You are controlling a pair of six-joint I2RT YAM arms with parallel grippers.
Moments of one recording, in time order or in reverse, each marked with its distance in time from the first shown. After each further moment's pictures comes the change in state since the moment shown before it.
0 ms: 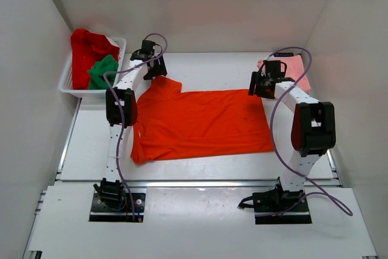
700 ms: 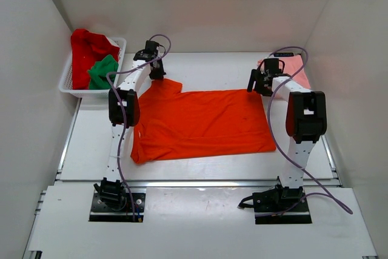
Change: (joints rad) left arm -0.027 0.054 0.091 -0.076 0.008 0.027; right arm -0.032 0.198 0.138 0.020 0.004 0.032
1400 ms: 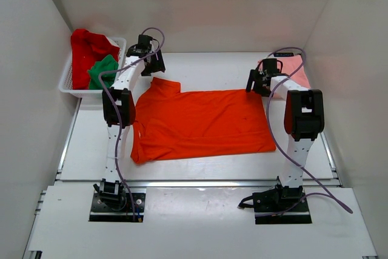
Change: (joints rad) left arm 0.032 -0.081 -0.031 -0.005 0.010 -0.010; right arm 0.006 0.061 0.049 0.002 0.000 0.017
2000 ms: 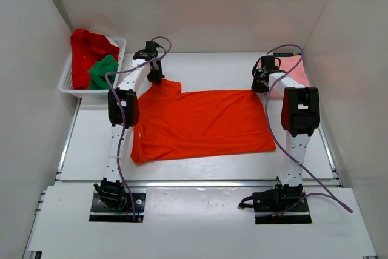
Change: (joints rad) left arm -0.034 0.059 0.027 -0.105 -0.042 0.025; right arm 0.006 0.090 0.117 -0.035 0.011 -0.004
